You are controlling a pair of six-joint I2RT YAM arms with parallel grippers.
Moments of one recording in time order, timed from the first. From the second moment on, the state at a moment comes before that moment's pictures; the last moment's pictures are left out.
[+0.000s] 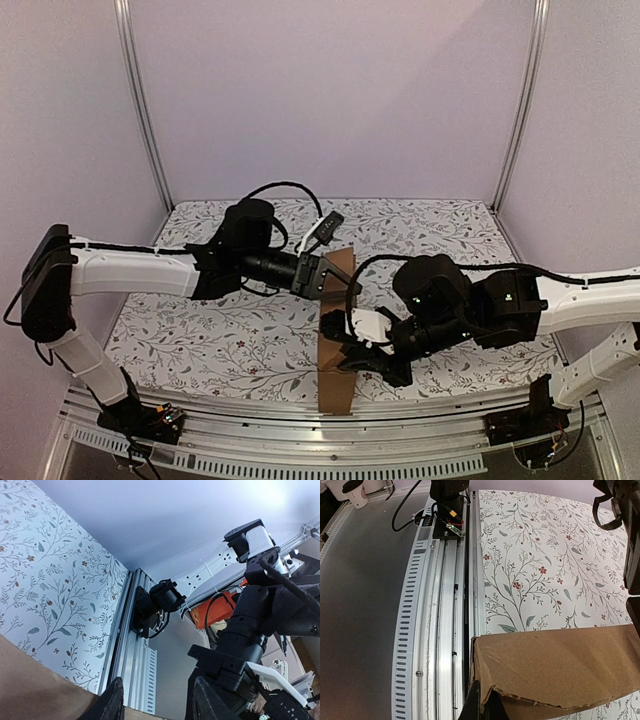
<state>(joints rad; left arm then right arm) -0.90 1.61 1.01 0.36 0.84 -0.70 1.32 1.32 1.02 -0.40 -0.17 -0.15</state>
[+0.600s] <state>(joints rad) -0.90 1.69 1.00 0.44 0.84 -0.69 1.34 1.32 1.03 -0.42 -0.15 -0.08</state>
